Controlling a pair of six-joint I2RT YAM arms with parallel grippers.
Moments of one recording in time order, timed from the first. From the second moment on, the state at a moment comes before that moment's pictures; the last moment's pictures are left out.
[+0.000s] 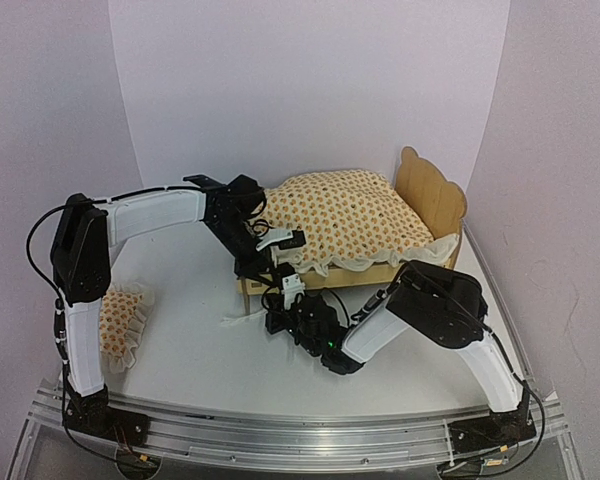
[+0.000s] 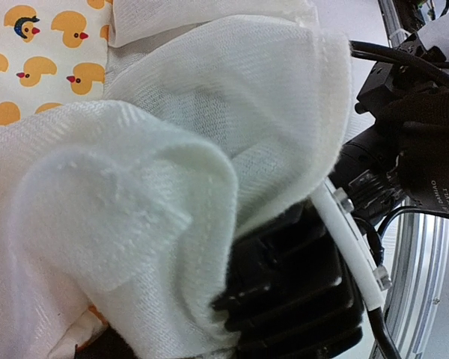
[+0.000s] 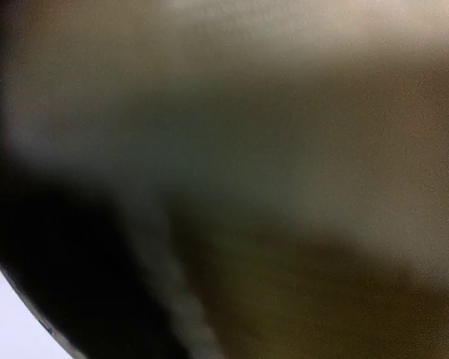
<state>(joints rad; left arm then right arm) -0.69 2.02 1.74 -0.94 0.52 0.64 1.07 2.37 1.17 1.10 0.41 0.23</state>
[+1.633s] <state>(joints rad) -0.63 2.02 1.60 -0.86 0.55 0.79 1.08 2.07 1.18 0.32 0.08 0.33</state>
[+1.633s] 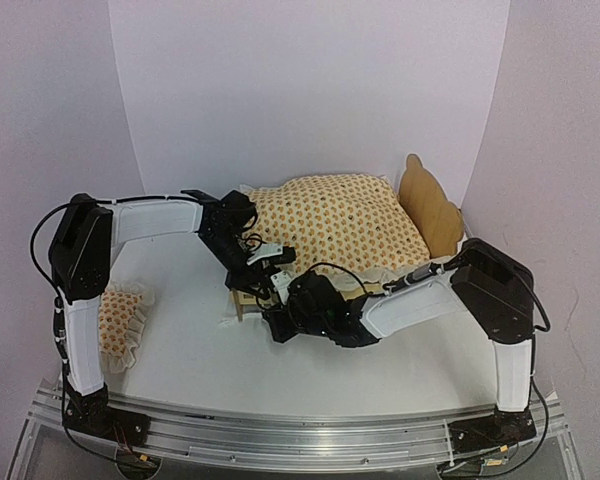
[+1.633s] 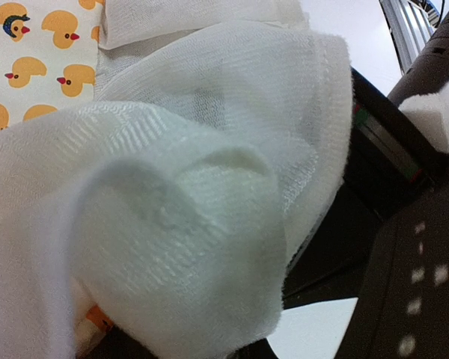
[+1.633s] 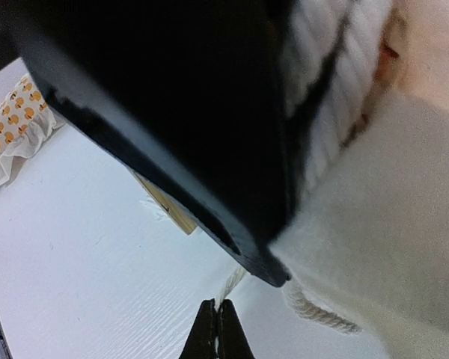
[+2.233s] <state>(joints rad) -0.51 1.98 1.49 -0.80 0.55 0.95 1.08 2.26 1.46 0.21 0.04 0.29</state>
